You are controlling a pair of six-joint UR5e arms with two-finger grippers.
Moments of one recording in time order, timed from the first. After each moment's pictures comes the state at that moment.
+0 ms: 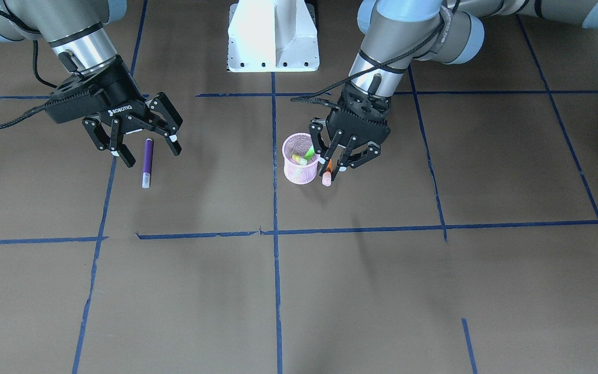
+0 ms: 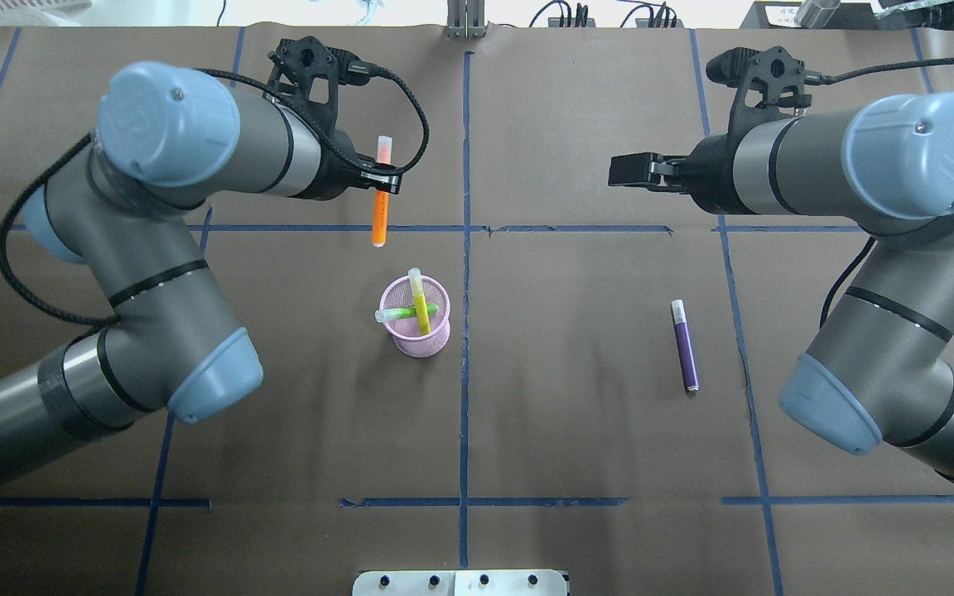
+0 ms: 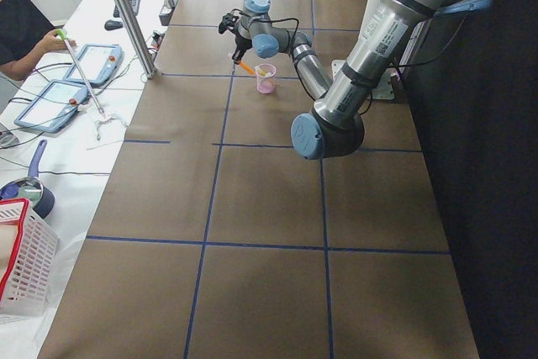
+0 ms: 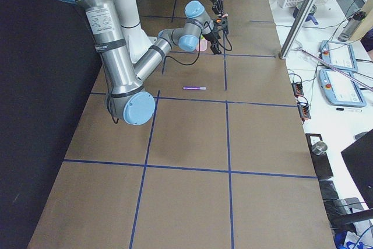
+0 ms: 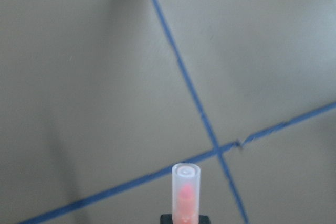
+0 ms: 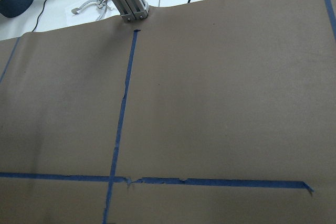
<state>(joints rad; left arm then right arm) -0.66 -2.20 -1.78 -2.00 -1.69 -0.91 0.74 -1.23 1.99 -1.18 1.76 1.19</state>
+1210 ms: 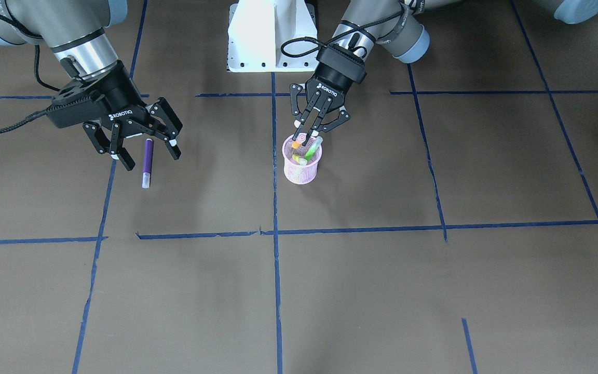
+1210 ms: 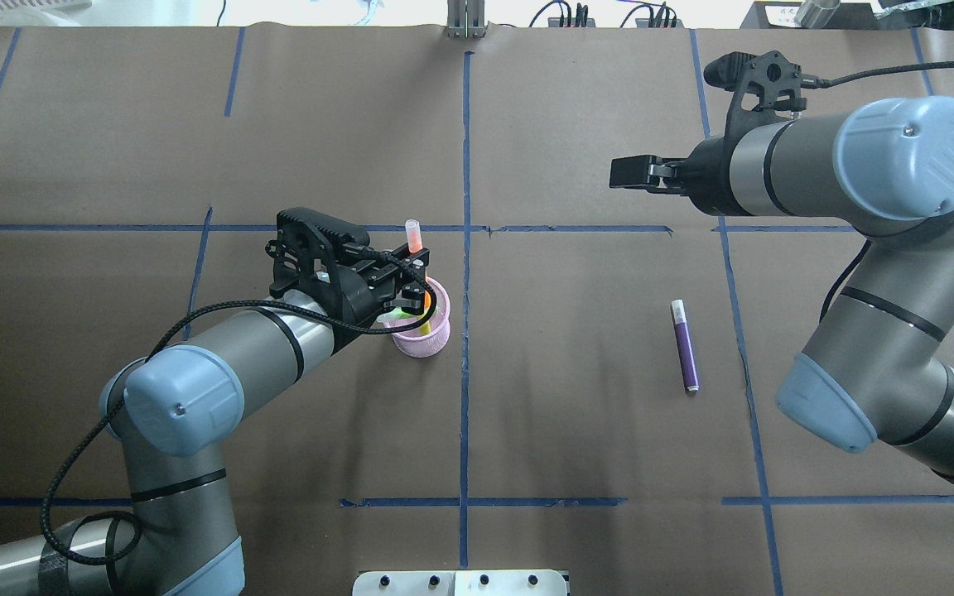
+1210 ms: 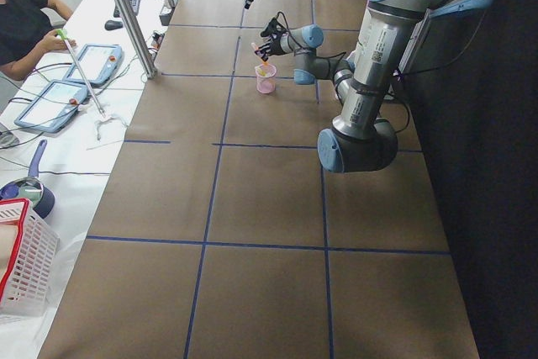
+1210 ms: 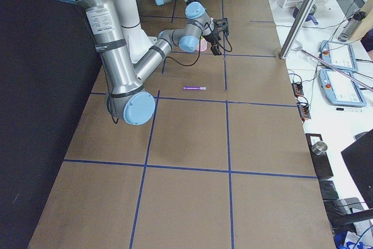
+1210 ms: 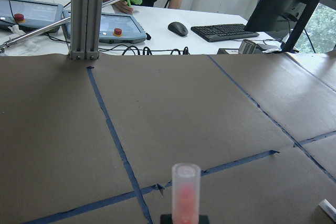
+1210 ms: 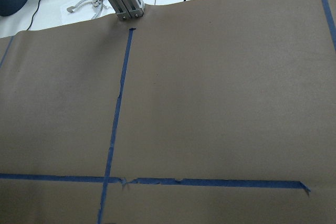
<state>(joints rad) -0.36 -2.01 -1.80 -2.42 -1.19 -0.93 0.74 -1.23 1.98 -1.18 1.75 1.19</state>
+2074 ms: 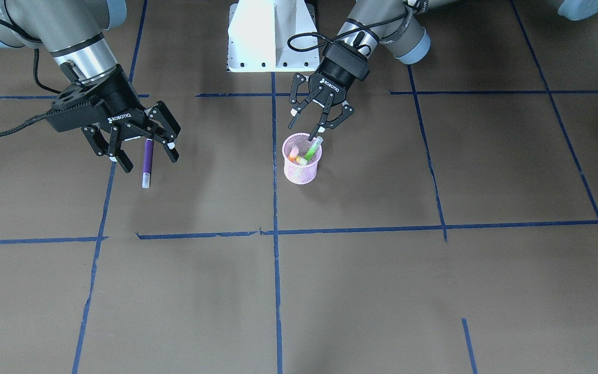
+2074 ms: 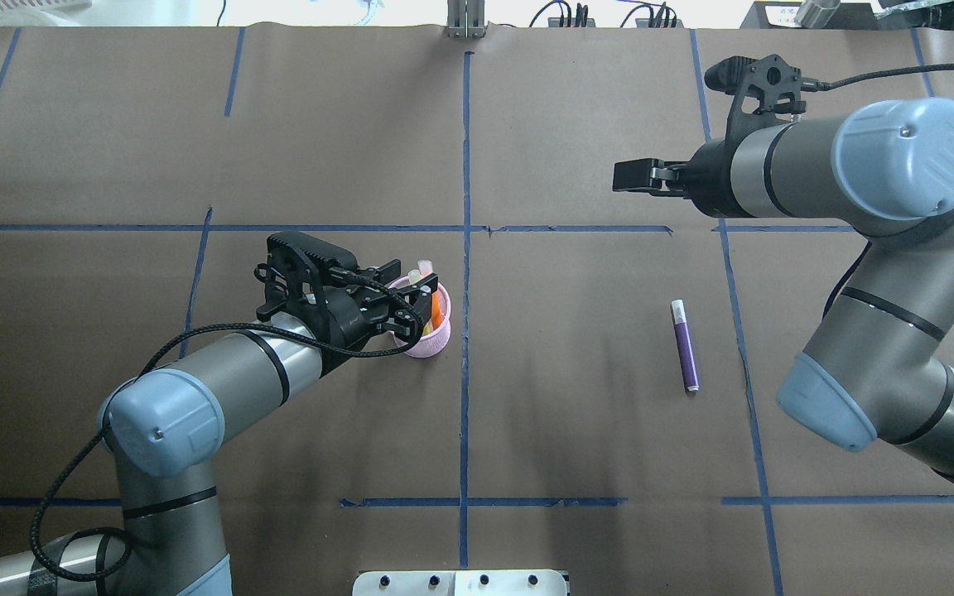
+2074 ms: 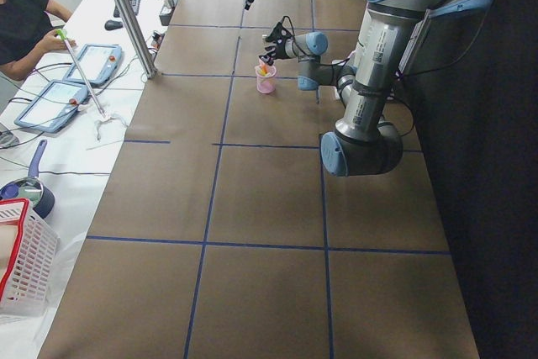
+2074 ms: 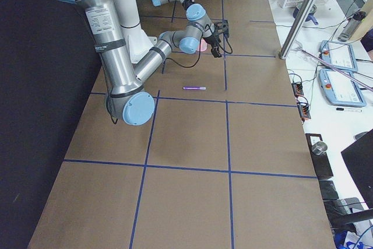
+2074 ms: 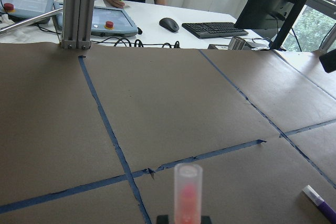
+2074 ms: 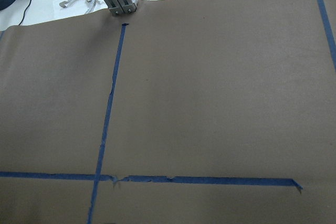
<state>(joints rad) -0.33 -1.97 -1.80 -2.51 -1.20 -0.93 0.74 -1.24 1.97 -1.18 1.76 1.18</state>
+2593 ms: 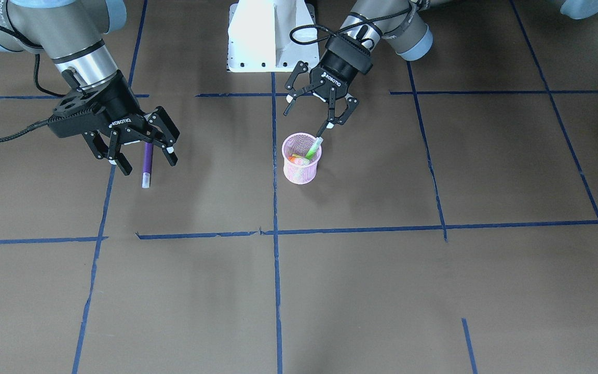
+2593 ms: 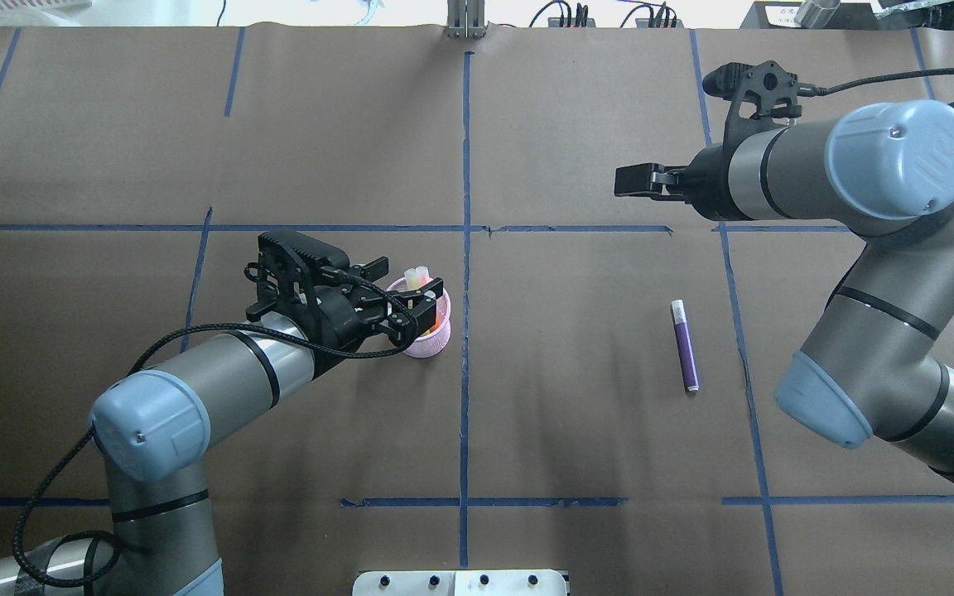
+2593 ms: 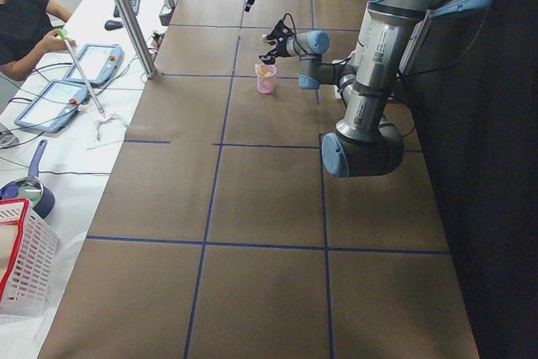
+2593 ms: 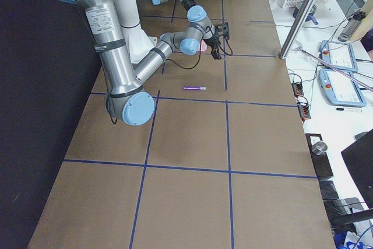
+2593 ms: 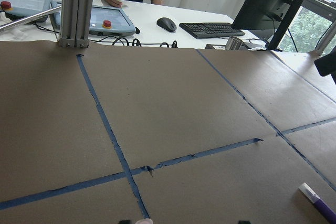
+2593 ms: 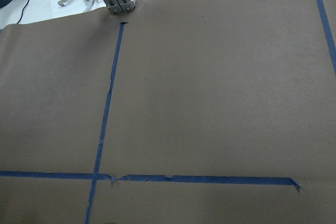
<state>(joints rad) -0.34 -1.97 -1.85 -2.51 -1.20 -0.93 0.74 -1.24 1.92 -1.19 1.80 1.18</state>
